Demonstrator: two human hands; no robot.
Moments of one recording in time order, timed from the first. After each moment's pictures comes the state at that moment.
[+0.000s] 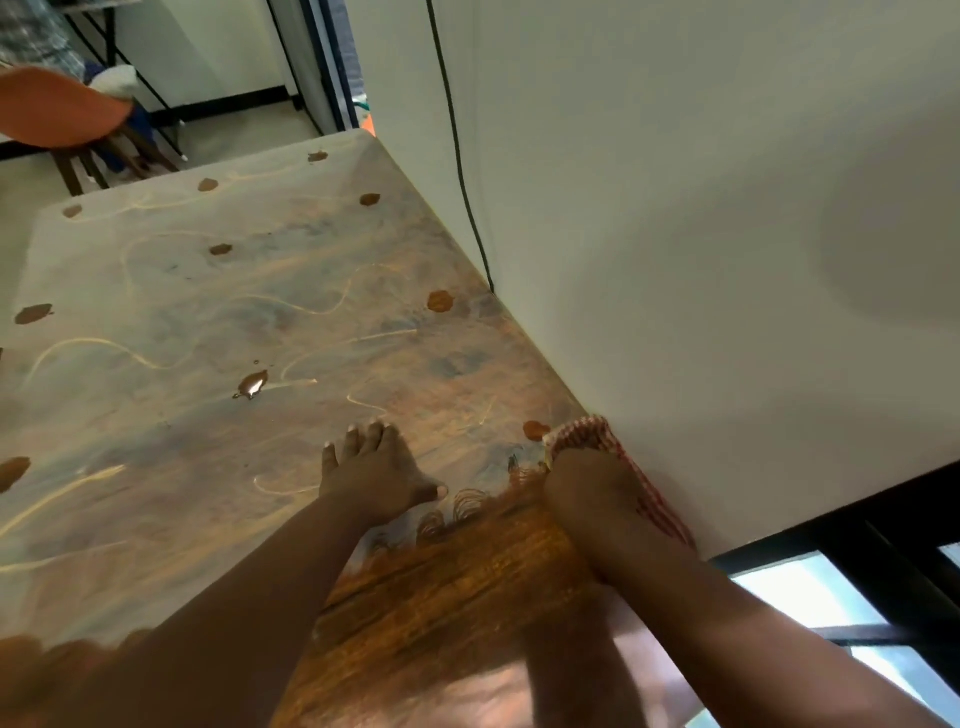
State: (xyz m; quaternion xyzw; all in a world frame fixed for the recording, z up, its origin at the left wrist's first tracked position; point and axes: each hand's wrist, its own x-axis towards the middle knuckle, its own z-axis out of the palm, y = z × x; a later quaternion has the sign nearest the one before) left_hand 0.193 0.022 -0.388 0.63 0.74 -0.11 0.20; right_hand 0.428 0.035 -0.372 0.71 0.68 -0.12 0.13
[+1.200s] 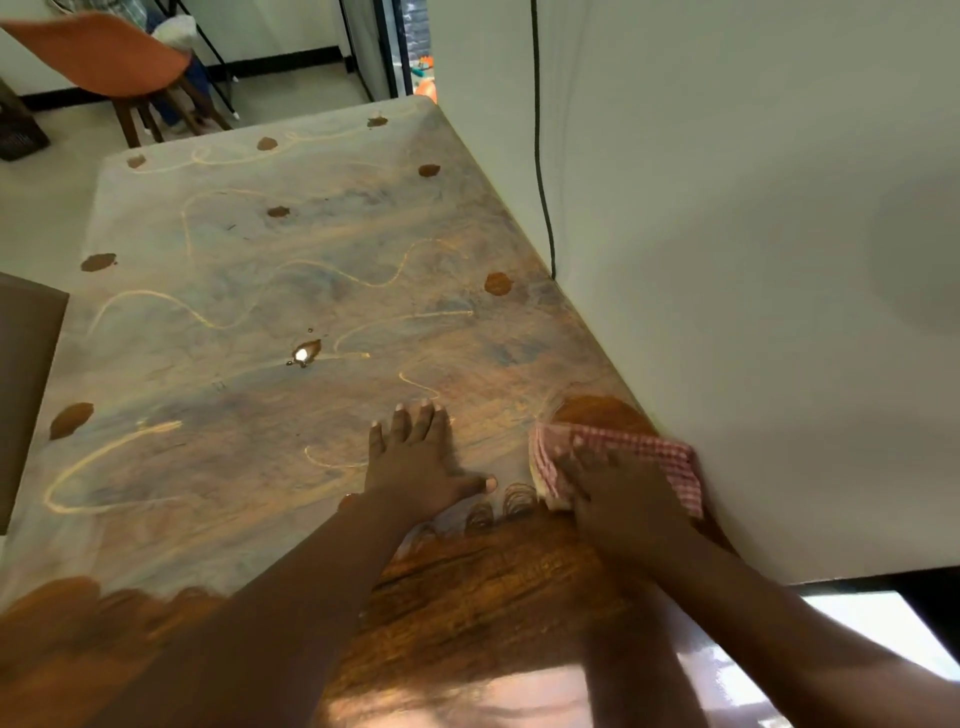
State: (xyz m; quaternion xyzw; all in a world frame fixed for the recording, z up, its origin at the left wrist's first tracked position) left_hand 0.177 0.013 -0.411 0.64 0.74 -0.07 0.19; right_hand 0.429 0.030 -0.391 0.51 0.84 -0.15 0.11
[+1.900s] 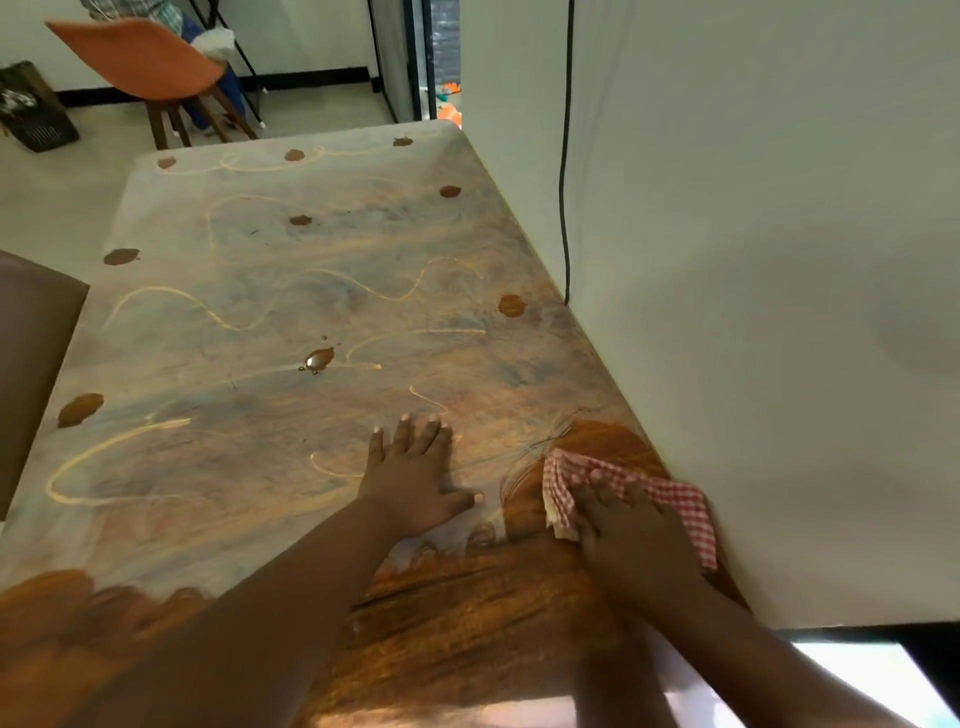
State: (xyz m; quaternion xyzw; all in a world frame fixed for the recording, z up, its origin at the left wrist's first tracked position) left_hand 0.163 0.010 -0.409 0.67 0.72 -0.07 0.18; right_hand 0.434 0.021 -0.394 0.55 0.81 -0.12 0.14
